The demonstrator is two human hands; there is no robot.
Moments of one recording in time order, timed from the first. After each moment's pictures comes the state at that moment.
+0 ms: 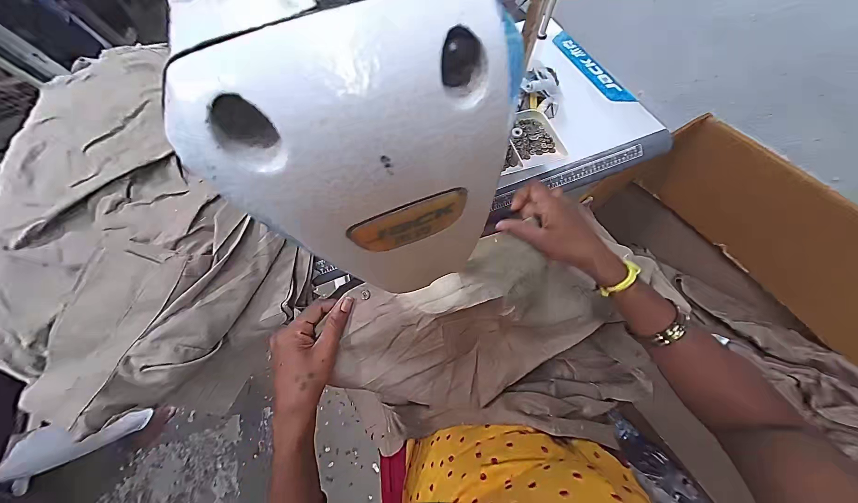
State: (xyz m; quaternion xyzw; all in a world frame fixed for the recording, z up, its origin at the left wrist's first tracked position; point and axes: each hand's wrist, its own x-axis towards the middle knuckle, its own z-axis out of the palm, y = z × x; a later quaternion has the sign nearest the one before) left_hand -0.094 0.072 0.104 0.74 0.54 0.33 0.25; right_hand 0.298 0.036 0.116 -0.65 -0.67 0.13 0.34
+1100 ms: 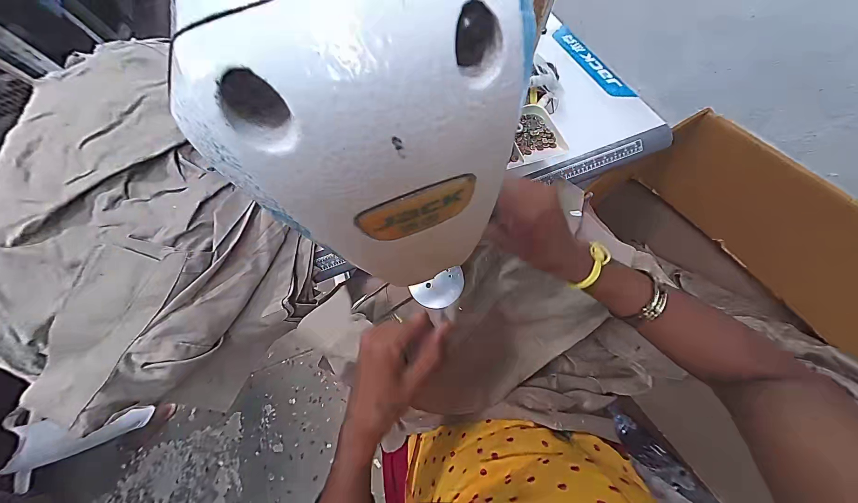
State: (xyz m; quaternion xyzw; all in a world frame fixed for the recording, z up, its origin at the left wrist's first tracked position) left_hand -0.023 0.031 0.133 0.83 0.35 0.34 0.28; right_hand 0.236 0.052 0.154 -0.48 -0.77 -0.08 0.41
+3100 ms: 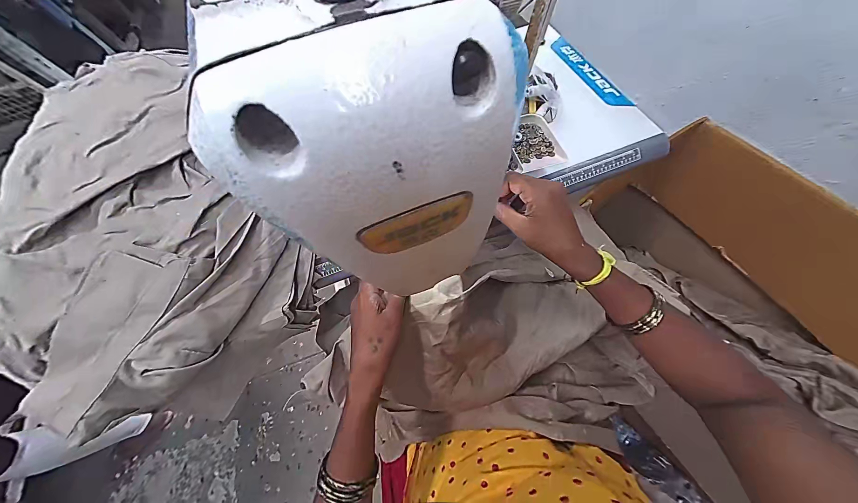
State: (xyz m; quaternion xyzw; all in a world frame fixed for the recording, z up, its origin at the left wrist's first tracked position) left_hand -0.009 0.066 0.114 0.70 0.53 0.33 0.36; right_hand 0.262 0.060 0.137 -0.58 -0.68 0.01 0.45
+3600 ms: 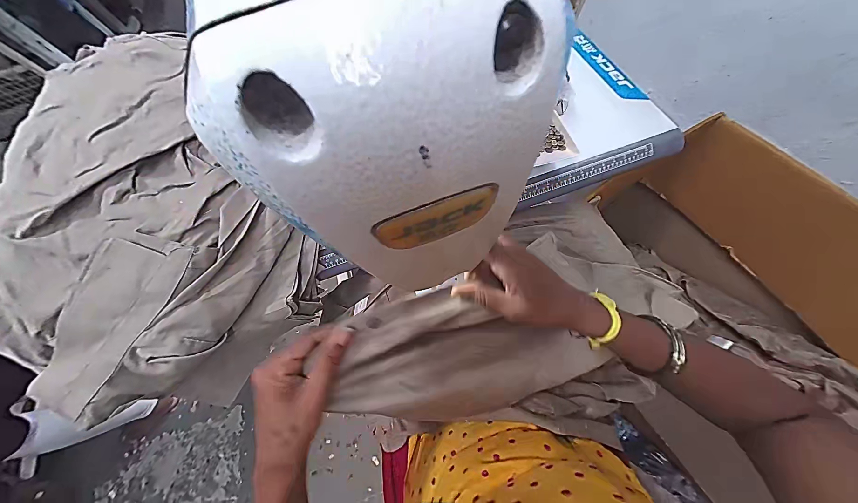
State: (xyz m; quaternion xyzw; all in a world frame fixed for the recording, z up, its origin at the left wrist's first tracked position) left_hand -0.101 0.037 0.130 0.73 0.45 0.40 0.31; right_hand 0.206 0.018 0.141 -0.45 -0.76 0.24 0.40
